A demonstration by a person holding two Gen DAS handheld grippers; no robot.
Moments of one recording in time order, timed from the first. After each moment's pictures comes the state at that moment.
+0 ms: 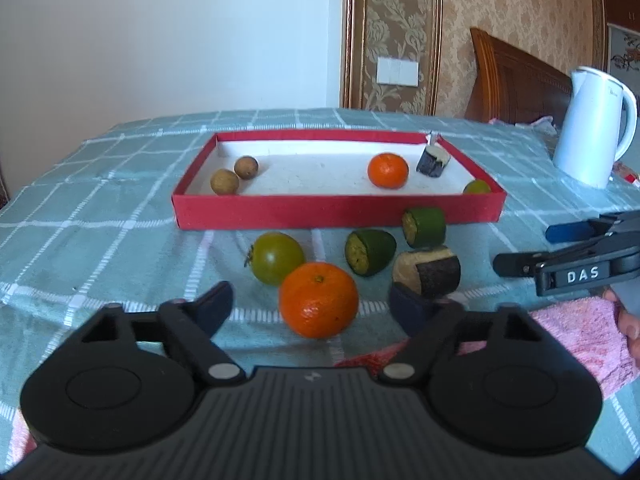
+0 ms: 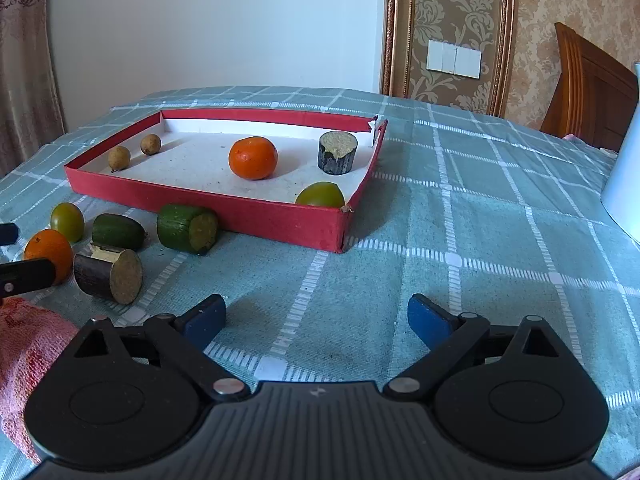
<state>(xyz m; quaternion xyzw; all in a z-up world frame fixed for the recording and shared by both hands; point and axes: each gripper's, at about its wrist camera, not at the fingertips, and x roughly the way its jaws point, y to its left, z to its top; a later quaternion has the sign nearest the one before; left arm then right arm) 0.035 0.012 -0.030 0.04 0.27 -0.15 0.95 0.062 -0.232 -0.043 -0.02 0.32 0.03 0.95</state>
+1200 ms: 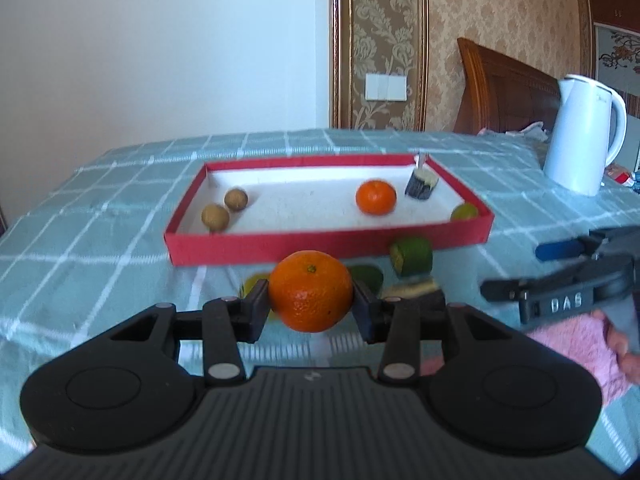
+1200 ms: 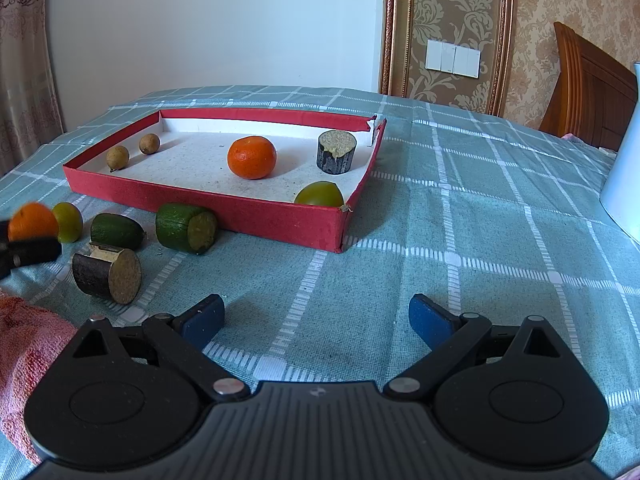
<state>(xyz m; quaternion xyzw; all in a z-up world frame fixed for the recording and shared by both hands) 0.038 0.007 -0.007 0.05 0.24 -0.16 0.96 0.062 -0.233 -0.043 -0.02 0.32 0.03 0.95</state>
